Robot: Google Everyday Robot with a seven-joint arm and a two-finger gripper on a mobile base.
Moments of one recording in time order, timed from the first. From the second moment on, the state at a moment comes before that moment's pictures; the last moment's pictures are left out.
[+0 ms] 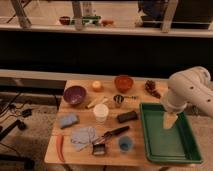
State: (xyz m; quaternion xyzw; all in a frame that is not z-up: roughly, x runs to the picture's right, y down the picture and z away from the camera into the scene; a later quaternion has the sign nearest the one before) arm 0.293 0.114 0.681 -0.28 0.02 0.03 0.96
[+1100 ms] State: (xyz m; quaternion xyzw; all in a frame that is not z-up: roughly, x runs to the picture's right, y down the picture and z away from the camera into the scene) arm 0.150 0.136 0.625 -0.26 -0.08 -0.11 0.96
